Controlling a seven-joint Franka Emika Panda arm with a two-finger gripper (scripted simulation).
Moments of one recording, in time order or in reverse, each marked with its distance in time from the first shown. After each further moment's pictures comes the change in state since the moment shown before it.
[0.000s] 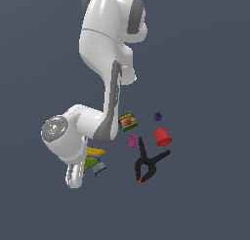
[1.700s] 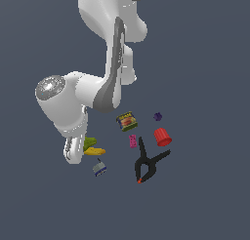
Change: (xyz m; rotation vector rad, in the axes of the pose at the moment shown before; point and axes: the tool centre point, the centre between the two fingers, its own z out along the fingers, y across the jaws) arm -0.014 0.054 -0.090 -0.003 -0.004 0.000
